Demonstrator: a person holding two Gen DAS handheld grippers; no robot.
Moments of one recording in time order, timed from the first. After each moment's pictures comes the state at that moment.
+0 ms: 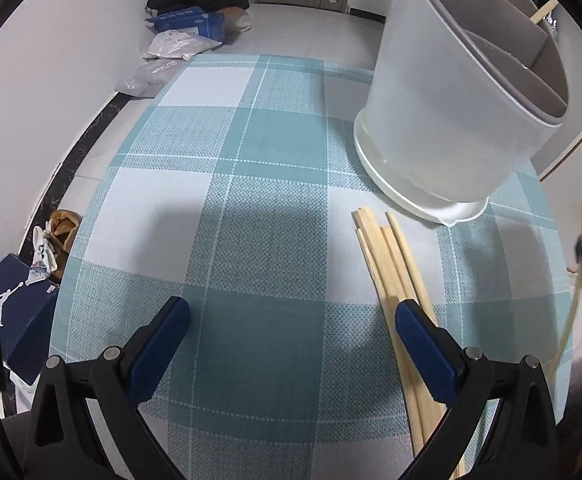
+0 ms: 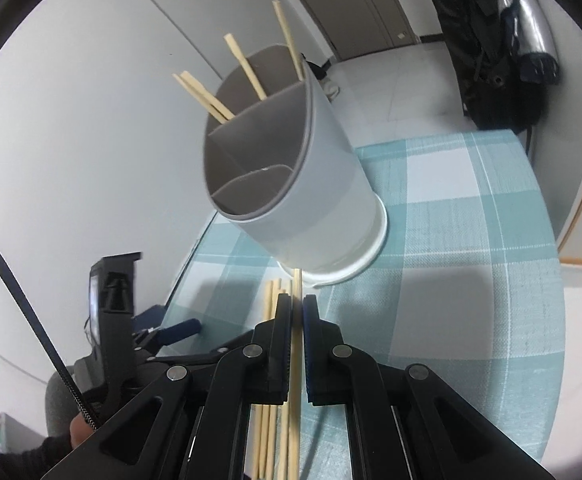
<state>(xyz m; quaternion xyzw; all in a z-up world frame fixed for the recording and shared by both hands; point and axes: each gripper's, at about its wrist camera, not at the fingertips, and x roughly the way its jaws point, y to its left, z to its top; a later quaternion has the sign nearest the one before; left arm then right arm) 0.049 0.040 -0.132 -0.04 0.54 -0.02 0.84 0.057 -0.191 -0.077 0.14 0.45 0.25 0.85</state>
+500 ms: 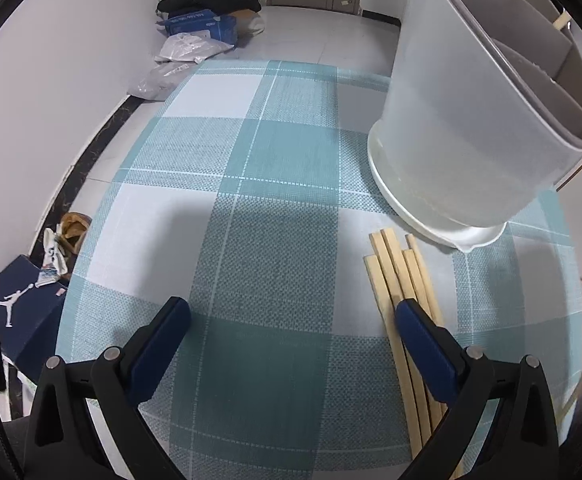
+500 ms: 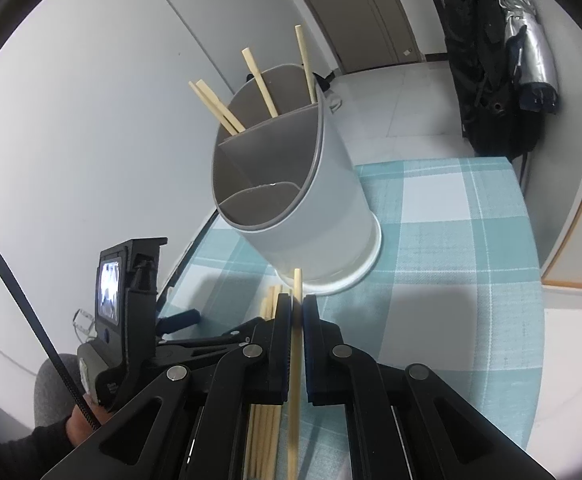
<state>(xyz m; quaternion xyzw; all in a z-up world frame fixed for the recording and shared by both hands) 0.061 0.034 -0.135 -0.04 0.54 0.01 0.84 0.051 -0.193 -0.067 0.12 0.44 0.25 0.86</state>
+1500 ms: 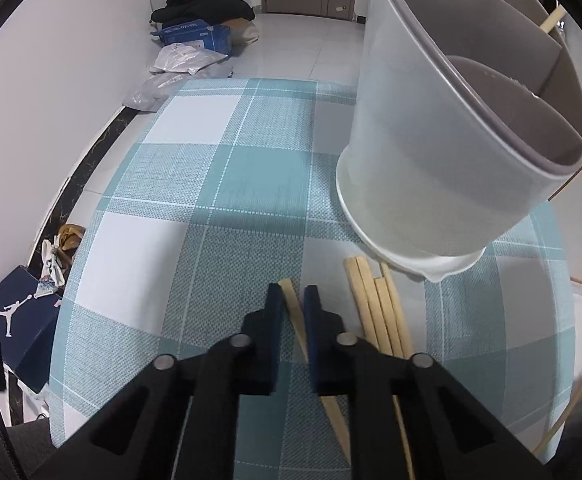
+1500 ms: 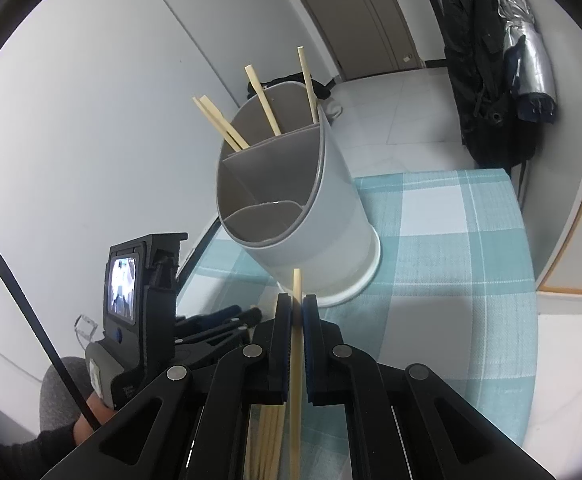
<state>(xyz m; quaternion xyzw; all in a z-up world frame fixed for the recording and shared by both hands) 0.071 0.018 -0.129 -0.03 0.52 0.01 0.85 0.054 -0.195 -0.059 0.12 0.43 0.24 0.86</state>
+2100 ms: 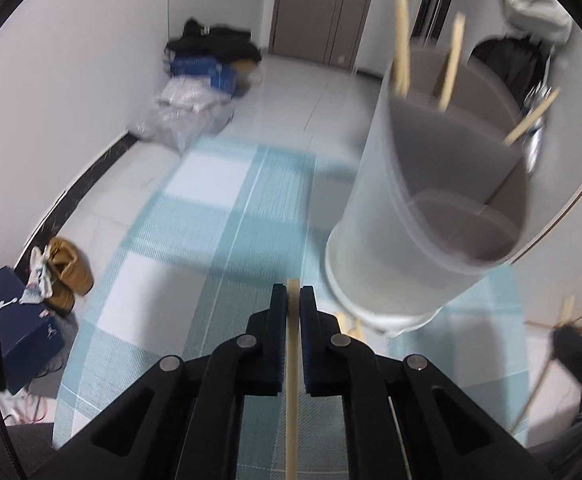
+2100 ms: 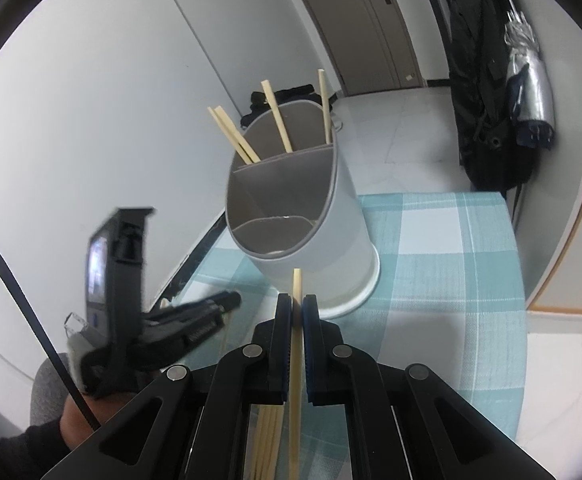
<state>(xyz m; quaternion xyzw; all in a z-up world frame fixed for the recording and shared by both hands) 0.055 0.036 -0.081 -0.10 0.43 -0.01 0.90 0.044 -0.190 -0.046 0.09 0.39 0.24 0.88</state>
